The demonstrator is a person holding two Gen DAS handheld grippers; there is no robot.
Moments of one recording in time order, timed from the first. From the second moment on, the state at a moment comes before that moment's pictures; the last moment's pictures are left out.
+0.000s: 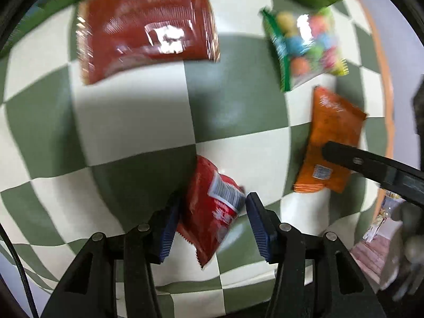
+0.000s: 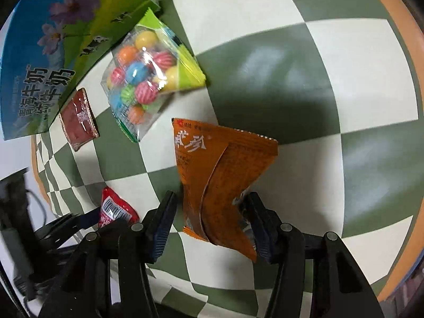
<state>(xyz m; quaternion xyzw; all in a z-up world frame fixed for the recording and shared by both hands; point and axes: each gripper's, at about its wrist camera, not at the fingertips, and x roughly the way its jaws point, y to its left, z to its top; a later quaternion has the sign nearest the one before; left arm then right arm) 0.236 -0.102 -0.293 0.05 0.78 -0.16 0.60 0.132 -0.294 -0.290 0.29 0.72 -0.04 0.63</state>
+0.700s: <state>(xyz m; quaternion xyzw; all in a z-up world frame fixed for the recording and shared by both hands) 0.250 -0.043 -0.247 -0.03 0.75 -0.07 0.66 0.148 -0.172 -0.273 0.18 0.68 -0.03 0.71</state>
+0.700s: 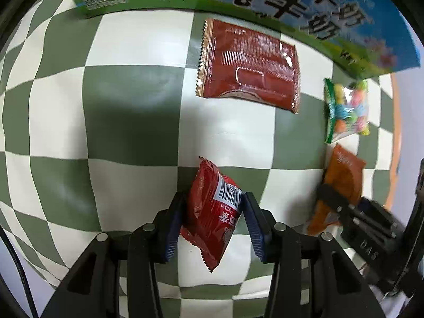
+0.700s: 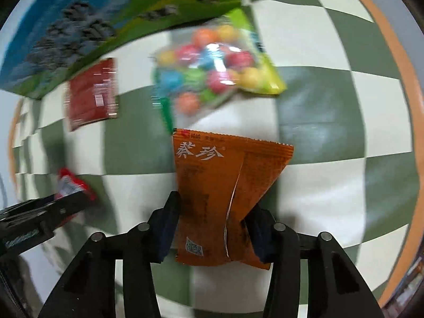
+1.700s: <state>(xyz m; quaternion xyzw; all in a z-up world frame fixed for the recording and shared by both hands) 0.404 -0.043 -0.090 -0.02 0.63 -0.09 0.77 0.328 -0.217 -0.083 0.14 0.53 -0.01 0.83</state>
